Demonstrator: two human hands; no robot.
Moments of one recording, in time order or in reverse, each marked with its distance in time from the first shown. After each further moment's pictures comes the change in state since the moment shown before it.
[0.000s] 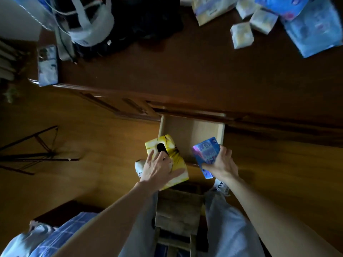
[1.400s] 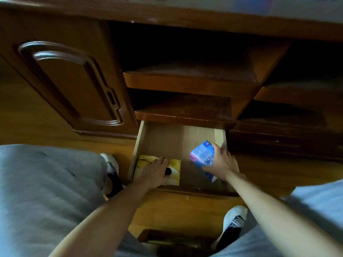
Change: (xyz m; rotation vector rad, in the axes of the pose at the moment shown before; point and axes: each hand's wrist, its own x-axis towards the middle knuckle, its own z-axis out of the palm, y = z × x) left_hand 0.171 -0.081 0.361 0.015 -0.070 0.114; right_hand 0.213 0.114 0.224 -0.237 0.346 -0.190
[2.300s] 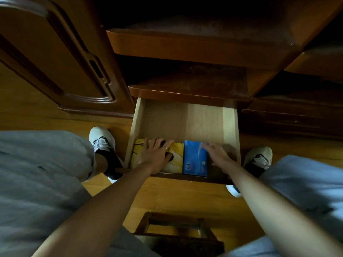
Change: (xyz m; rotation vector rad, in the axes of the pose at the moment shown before) left_hand 0.048 -0.030 0.051 -0.020 0.136 -0.029; right_hand 0.032 -0.012 0.075 0.880 -0.295 0.324
